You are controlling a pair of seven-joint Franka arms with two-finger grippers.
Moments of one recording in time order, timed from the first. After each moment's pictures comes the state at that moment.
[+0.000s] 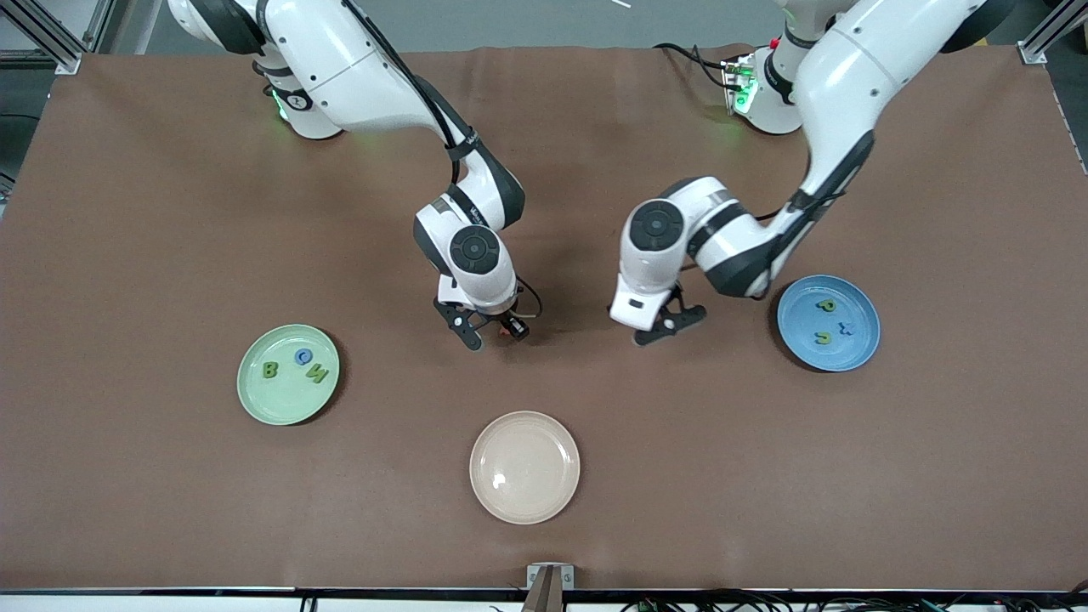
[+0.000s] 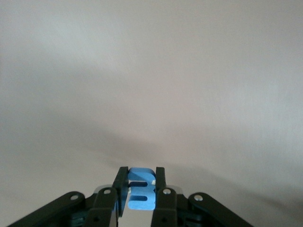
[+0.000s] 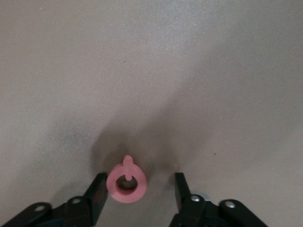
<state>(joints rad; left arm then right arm) 0.08 0.63 -0.73 -1.81 0.60 2.18 -1.31 0.68 0.74 0.01 -1.66 0.05 2.39 1.53</state>
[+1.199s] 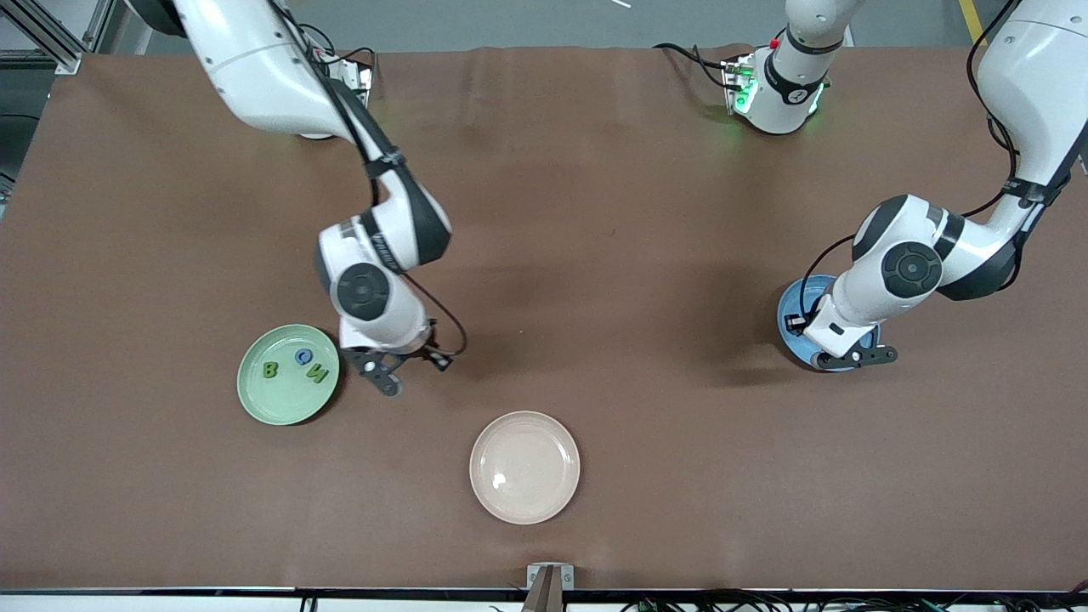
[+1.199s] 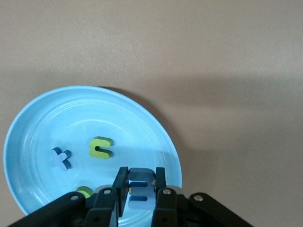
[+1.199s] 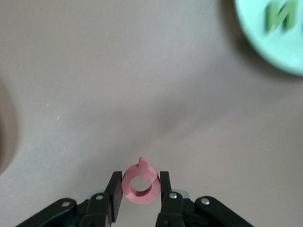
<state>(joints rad) 0.80 0.59 -0.94 -2.09 0.72 2.25 -0.63 0.43 0.57 -0.01 -1.67 0.05 2.20 1.04</state>
